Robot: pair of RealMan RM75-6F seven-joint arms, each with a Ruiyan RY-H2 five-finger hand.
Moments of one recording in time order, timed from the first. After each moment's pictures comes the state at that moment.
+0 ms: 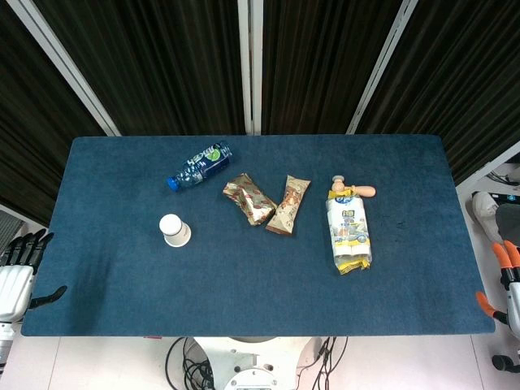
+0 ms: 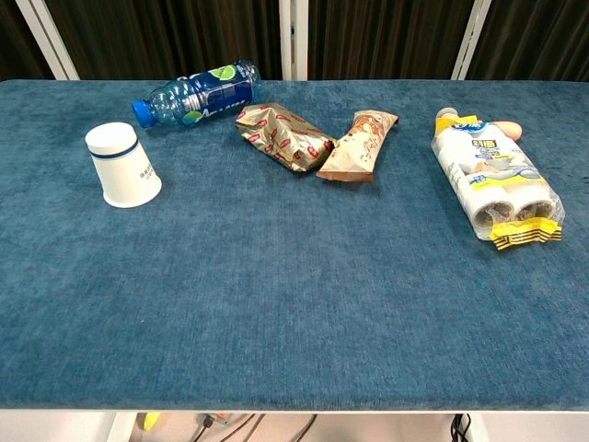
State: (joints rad) left arm -0.11 -1.13 -0.01 -1.46 1.50 1.47 -0.12; right arm -0.02 -1.19 0.05 -1.32 -1.46 1.54 0.15
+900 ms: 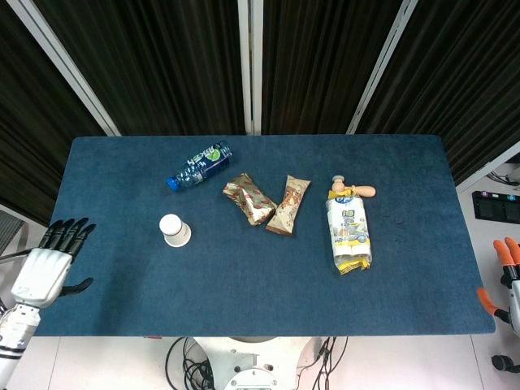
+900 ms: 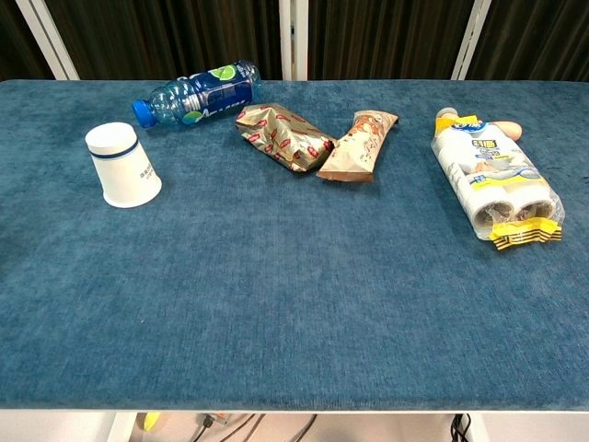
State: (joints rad) left arm -0.24 -1.02 -0.03 -1.70 1.59 1.33 0.12; right arm -0.03 -1.14 0.06 -1.38 -1.48 1.56 0.16
